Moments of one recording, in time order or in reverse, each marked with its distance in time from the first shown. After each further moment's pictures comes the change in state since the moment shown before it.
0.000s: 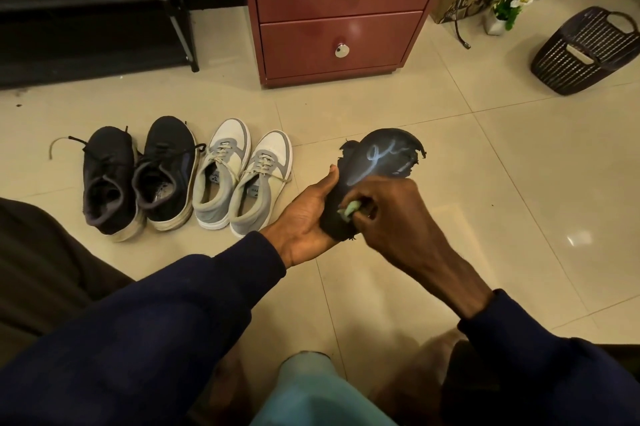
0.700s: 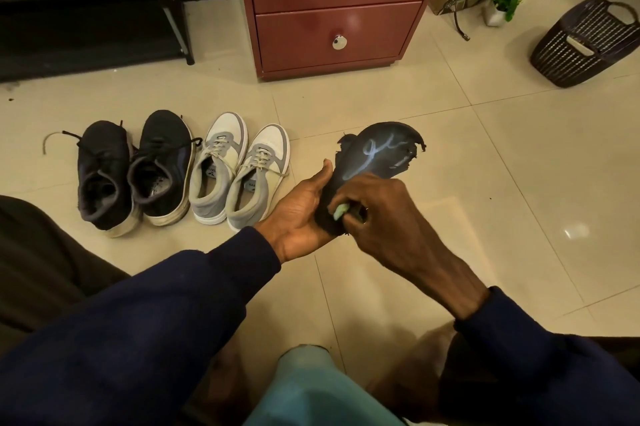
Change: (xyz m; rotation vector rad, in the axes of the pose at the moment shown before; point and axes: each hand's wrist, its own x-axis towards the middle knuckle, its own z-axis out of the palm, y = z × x) left_hand 0.001 0.001 -0.007 0.001 -0.046 -0.036; right_hand -0.005 -0.005 0.004 -0.022 -0.054 -0.090
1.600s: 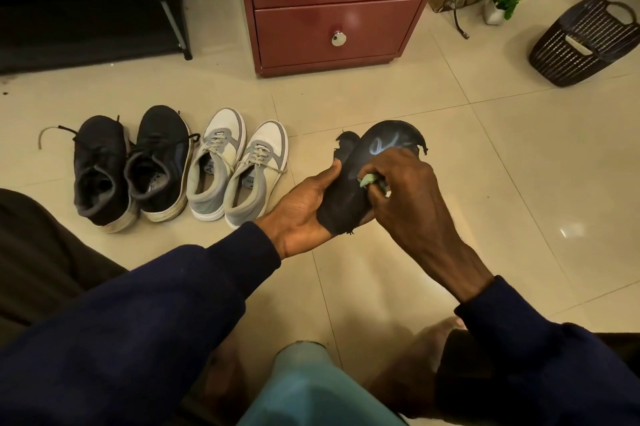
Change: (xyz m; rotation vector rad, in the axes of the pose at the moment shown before) left_hand 0.003 -0.005 0.001 -0.052 -0.030 0.004; right_hand 0.005 0.018 -0.005 -0.139 0.253 0.111
